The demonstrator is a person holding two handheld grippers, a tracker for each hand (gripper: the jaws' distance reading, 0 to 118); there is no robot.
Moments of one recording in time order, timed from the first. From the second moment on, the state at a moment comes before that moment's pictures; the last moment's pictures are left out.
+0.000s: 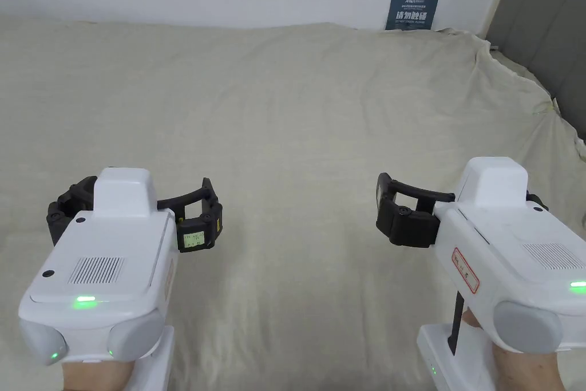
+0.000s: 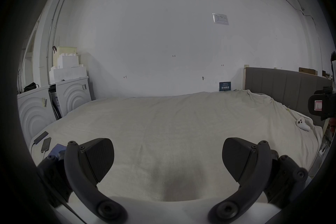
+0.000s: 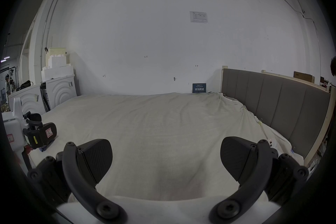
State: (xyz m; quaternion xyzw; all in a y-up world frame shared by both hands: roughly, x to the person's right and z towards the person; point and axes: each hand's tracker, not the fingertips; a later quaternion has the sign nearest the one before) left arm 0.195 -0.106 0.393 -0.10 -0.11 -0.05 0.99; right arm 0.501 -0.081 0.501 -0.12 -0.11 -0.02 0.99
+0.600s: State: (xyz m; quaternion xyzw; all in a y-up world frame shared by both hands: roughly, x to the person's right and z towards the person) left arm 0.198 -0.104 0.395 -0.10 -0.12 -0.05 0.99; right arm 0.500 -0.078 0.503 -0.11 -0.11 -0.02 0.99
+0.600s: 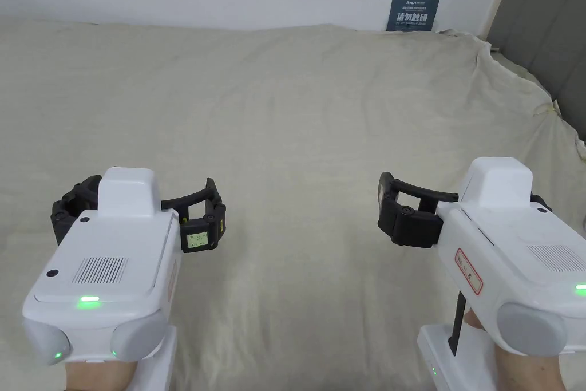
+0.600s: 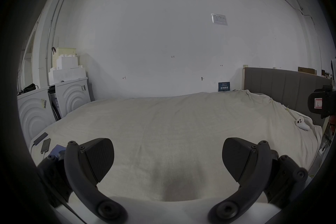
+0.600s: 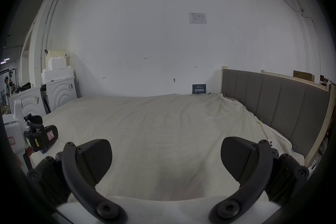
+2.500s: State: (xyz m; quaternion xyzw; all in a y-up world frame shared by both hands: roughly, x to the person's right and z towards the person) left arm 0.171 -0.185 0.297 -0.36 -0.06 0.06 0.93; right arm 0.479 -0.195 0.416 -0.41 -0.13 -0.03 0.90
